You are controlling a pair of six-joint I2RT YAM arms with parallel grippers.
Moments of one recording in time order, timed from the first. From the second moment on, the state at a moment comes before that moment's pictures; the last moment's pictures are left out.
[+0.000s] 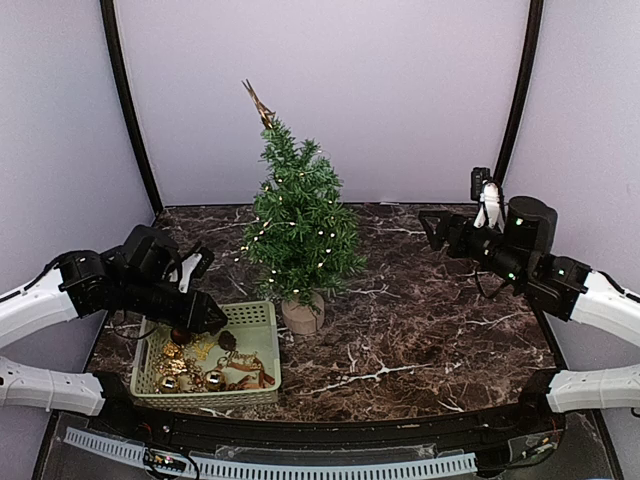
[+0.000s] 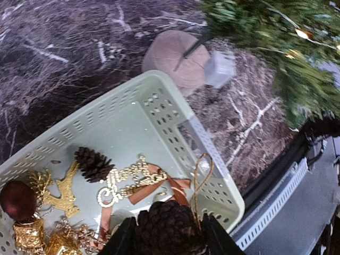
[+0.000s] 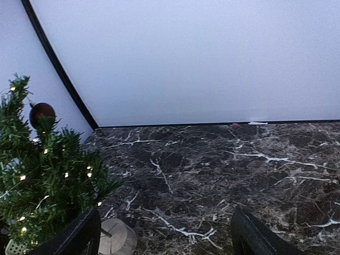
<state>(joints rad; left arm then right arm) -0.77 0.96 0.82 -0.79 0.11 -0.52 0.71 0.91 0.74 0.02 0.22 0.38</state>
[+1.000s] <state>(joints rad) -0.97 0.96 0.86 -0.40 0.47 -0.63 1.19 0.99 0.64 0.31 -0.07 0.55</state>
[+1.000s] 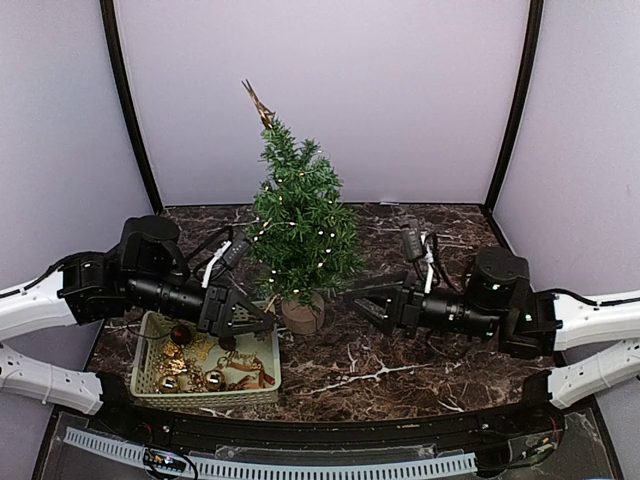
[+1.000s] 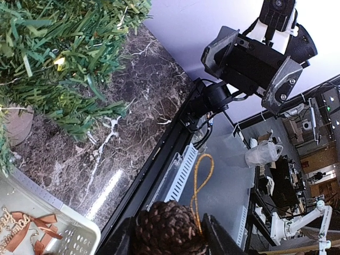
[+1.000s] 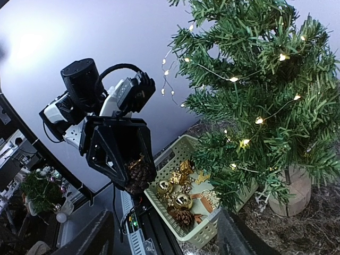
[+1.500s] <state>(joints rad) -0.98 1.05 0.85 -0.47 0.18 -0.61 1.25 1.22 0.72 0.41 0.17 0.61</state>
